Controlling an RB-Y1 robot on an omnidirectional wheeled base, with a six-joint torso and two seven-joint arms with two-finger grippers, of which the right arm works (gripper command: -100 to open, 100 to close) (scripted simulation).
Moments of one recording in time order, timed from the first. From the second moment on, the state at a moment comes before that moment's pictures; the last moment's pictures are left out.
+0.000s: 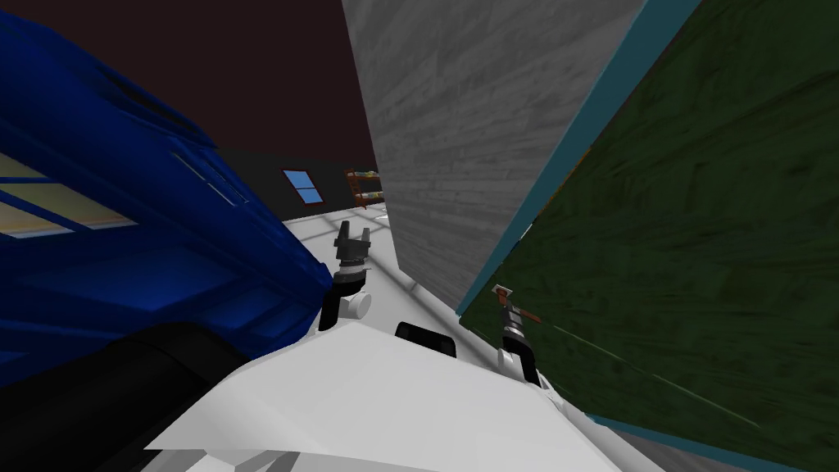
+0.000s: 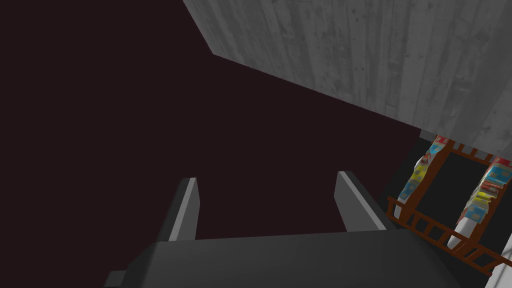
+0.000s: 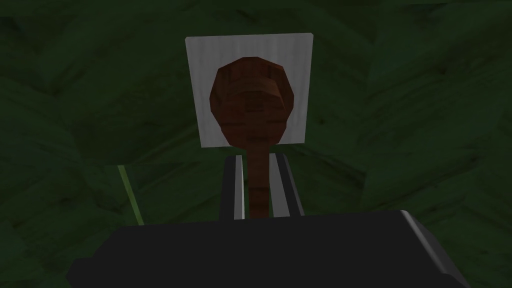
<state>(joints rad) -0.06 -0.26 -0.19 -0.59 -0.20 -0.85 -0.11</state>
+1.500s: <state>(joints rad) 0.02 -0.34 -0.04 -0.62 -0.11 -0.92 -0.28</state>
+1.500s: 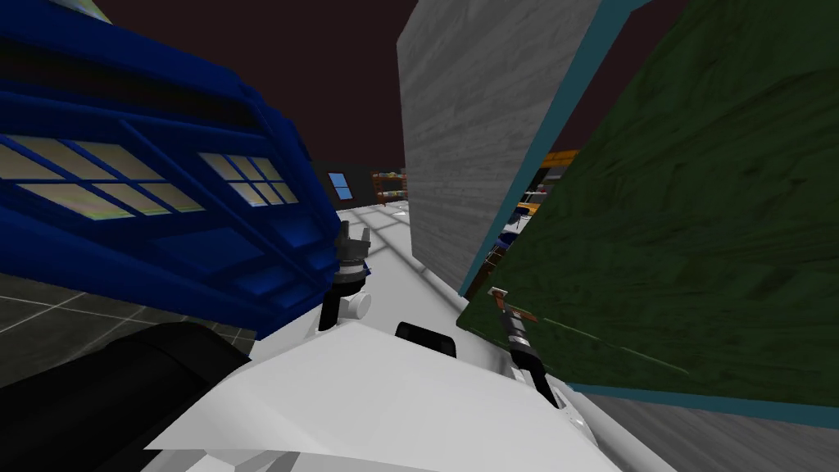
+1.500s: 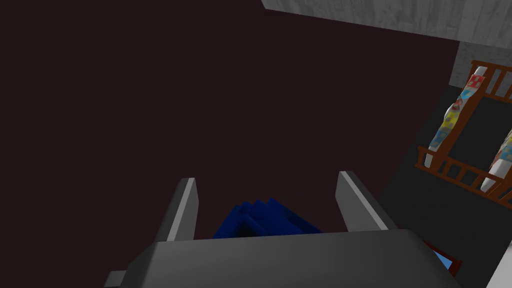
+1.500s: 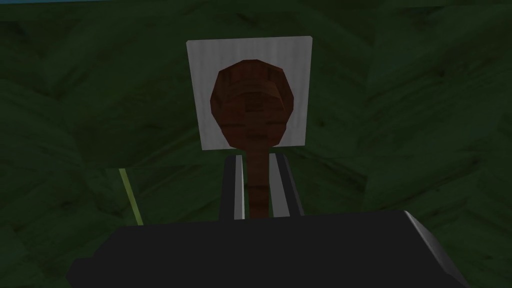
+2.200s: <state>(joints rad) 0.07 -0.40 0.02 -0.62 -0.08 -1.00 -0.35</state>
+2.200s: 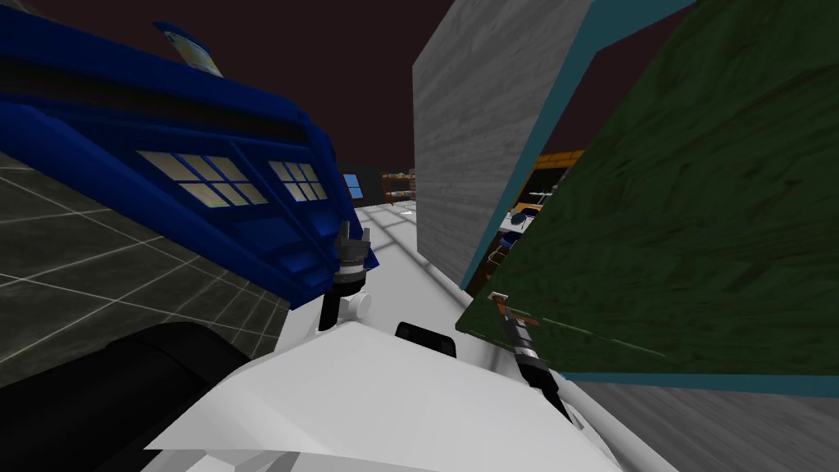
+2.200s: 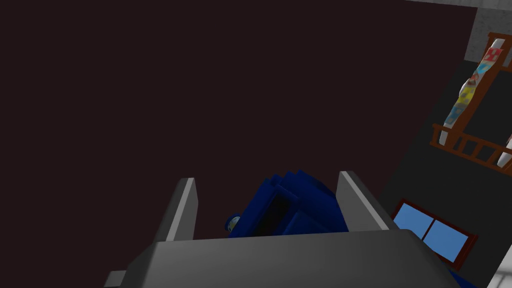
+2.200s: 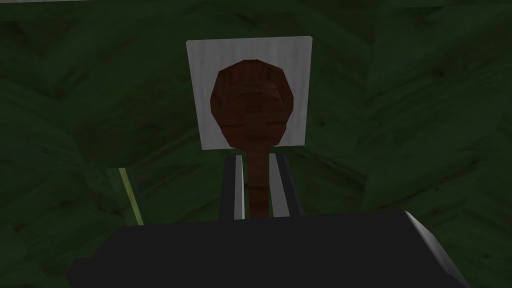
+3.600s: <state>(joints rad) 0.16 -0.46 0.08 -0.58 -0.06 -1.17 -0.43</state>
